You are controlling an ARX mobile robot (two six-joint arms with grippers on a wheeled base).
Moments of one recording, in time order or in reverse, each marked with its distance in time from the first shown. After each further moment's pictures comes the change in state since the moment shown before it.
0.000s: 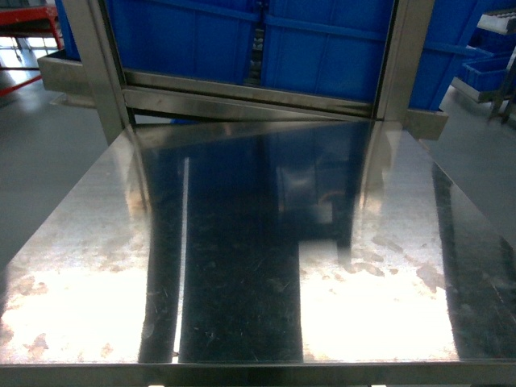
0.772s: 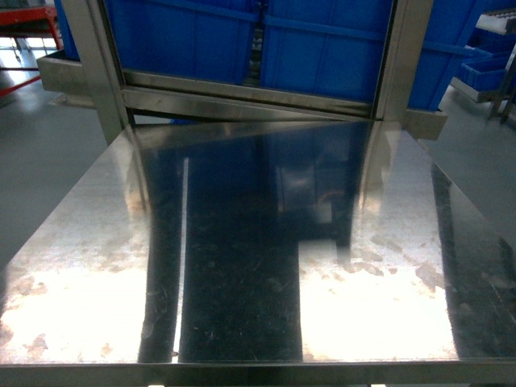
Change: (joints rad) left arm 0.001 -0.240 0.001 -0.265 0.000 0.000; right arm 0.000 0.000 0.000 0.000 0.000 0.000
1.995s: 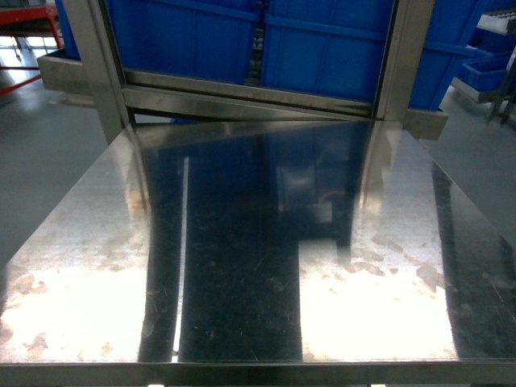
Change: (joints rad) left arm 0.000 -0.001 0.000 0.008 0.000 0.000; right arm 0.000 0.000 0.000 0.002 0.000 0.000
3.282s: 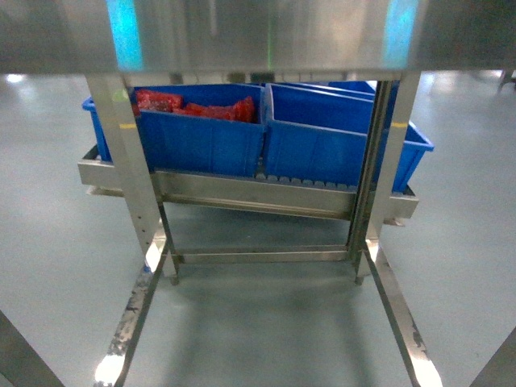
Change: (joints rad) left arm 0.000 0.000 0.000 -0.001 0.000 0.002; right arm 0.000 0.000 0.000 -0.002 0.000 0.000
